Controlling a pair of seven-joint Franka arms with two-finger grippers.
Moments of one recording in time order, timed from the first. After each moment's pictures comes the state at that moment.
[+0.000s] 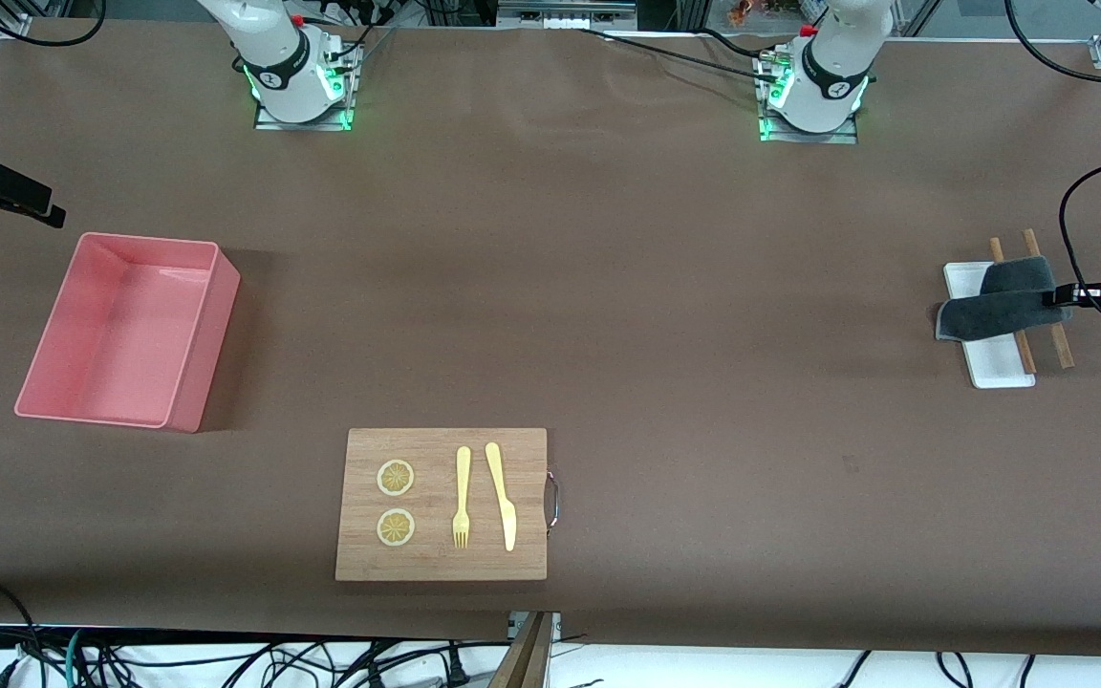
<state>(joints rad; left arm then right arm) 0.59 0.46 -0.09 -1.71 0.07 1.80 0.48 -0.20 0.04 0.10 -1.53 0.02 1.47 -0.04</state>
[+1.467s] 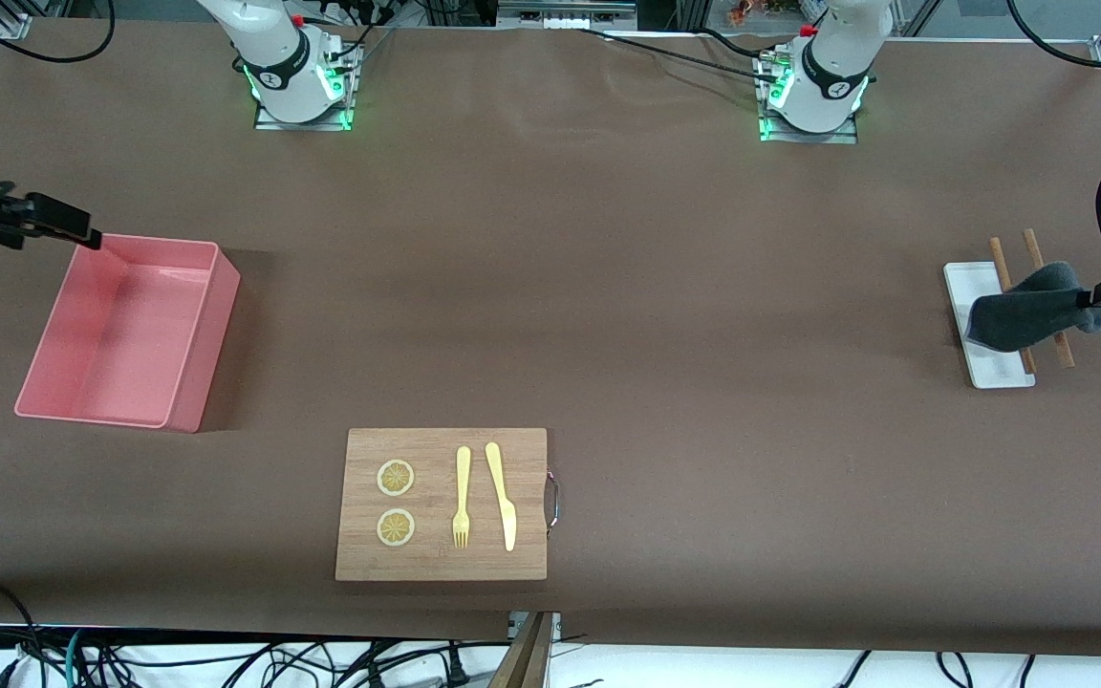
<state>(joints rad) 0.50 0.45 -0.12 -1.45 0.03 1.49 0.46 -0.14 0.12 0.11 -1.53 0.03 1.50 -0.04</state>
